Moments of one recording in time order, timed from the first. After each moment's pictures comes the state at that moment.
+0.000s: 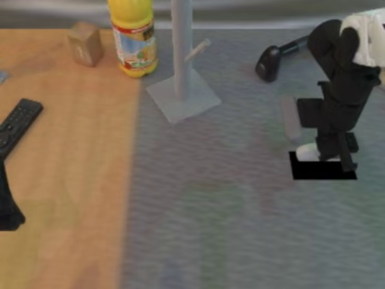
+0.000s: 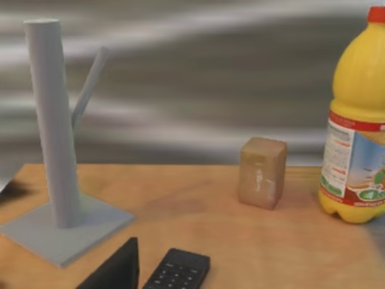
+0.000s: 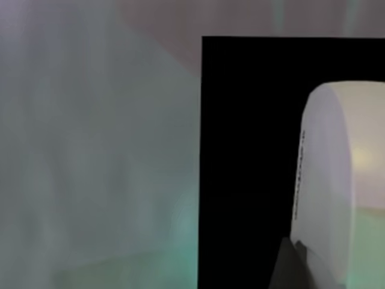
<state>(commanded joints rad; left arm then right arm) 0.00 0.00 0.00 0.00 0.00 0.00 0.27 2.19 1.58 -0.97 -0.01 -1.30</state>
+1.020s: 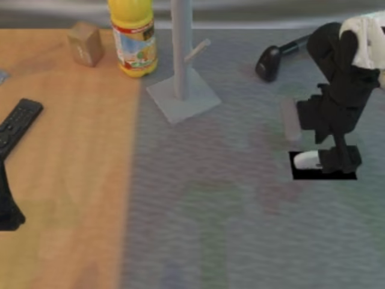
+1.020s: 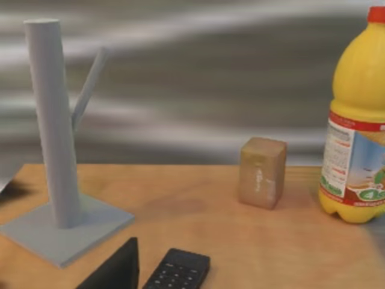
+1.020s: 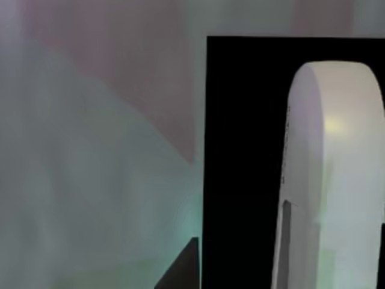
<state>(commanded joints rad) 0.00 0.00 0.00 0.00 0.00 0.00 0.26 2.20 1.57 -0.96 -0.01 -1.30</state>
